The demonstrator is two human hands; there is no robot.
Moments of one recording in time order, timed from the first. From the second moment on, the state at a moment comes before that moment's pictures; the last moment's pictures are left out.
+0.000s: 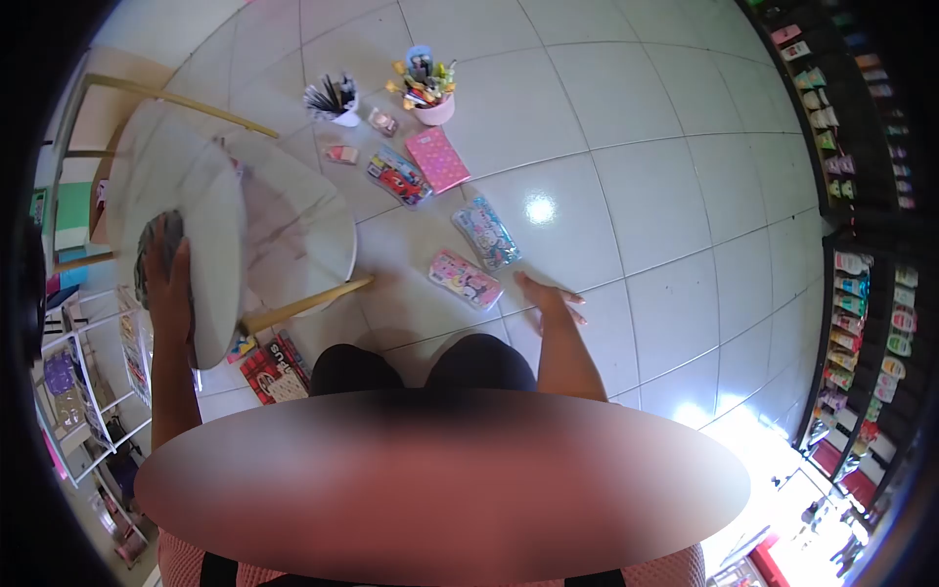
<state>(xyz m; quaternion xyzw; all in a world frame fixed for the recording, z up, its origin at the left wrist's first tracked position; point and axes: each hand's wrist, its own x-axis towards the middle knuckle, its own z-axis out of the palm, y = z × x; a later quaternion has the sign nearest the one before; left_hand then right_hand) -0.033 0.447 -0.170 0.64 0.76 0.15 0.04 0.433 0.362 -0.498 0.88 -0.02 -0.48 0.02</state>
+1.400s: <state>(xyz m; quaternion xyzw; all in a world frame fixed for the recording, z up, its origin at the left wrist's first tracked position) 0.012 0.429 -0.153 0.66 0.74 0.03 0.12 0.433 0.372 -0.527 0.89 -0.05 -0.43 0.13</state>
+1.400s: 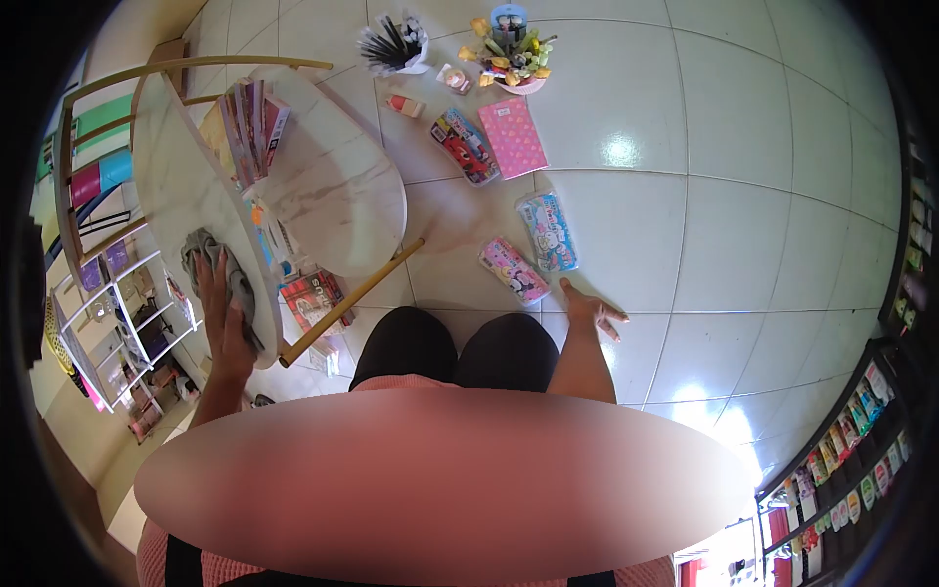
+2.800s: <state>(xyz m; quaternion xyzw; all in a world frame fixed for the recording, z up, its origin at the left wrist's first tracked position) -0.047 0.560 -0.185 0.61 0.76 0.15 0.17 0.426 0.375 -0.513 0.90 -0.01 -0.41 0.11</state>
